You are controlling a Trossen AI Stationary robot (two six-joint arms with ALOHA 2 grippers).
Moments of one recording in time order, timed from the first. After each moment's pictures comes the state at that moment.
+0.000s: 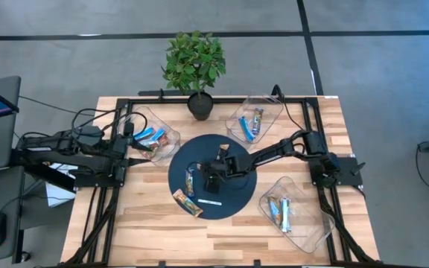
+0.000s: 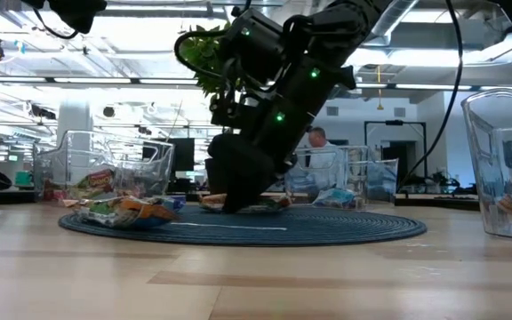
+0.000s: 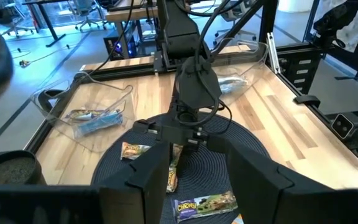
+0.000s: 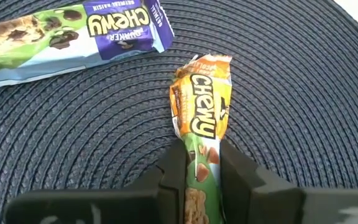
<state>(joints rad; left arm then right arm) -0.07 0.39 0.66 -0.54 -0.01 0.09 0.10 2.15 1.37 -0.26 0.32 0.23</state>
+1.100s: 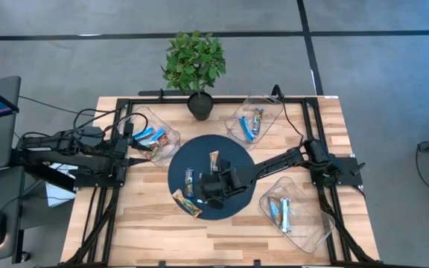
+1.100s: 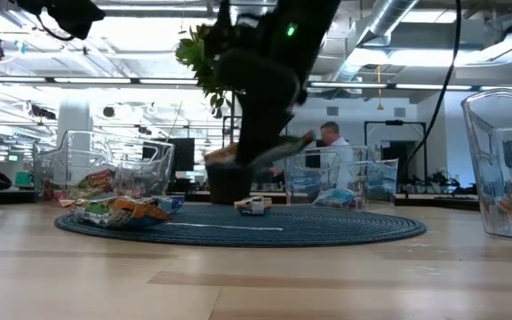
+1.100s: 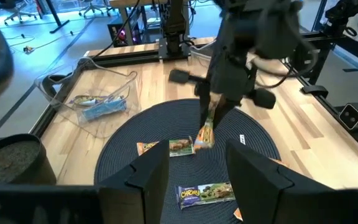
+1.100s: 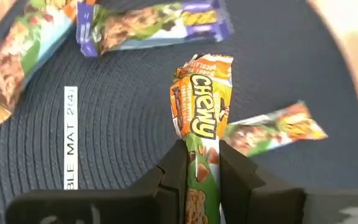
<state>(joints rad) -0.07 0.39 0.66 -0.59 -0.03 0.07 0.28 2.14 1.69 -0.80 0.40 0.31</state>
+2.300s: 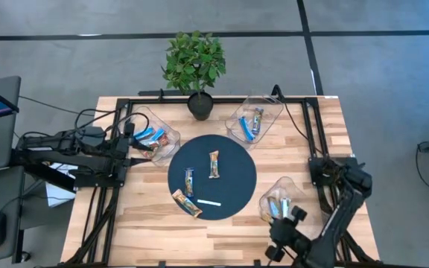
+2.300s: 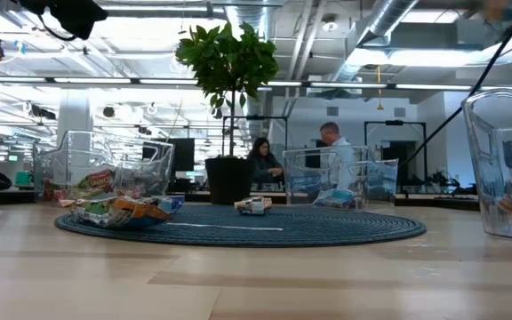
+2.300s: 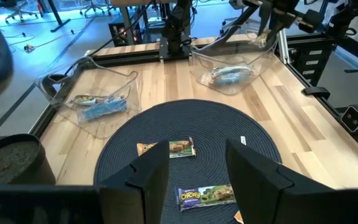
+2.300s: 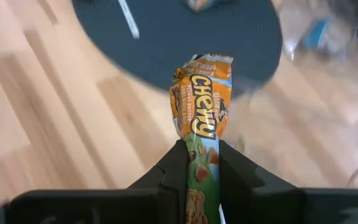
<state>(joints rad) -0.07 0.41 0.66 -0.57 -0.04 0.07 1.02 2.04 1.72 -1.57 0.68 1.59</state>
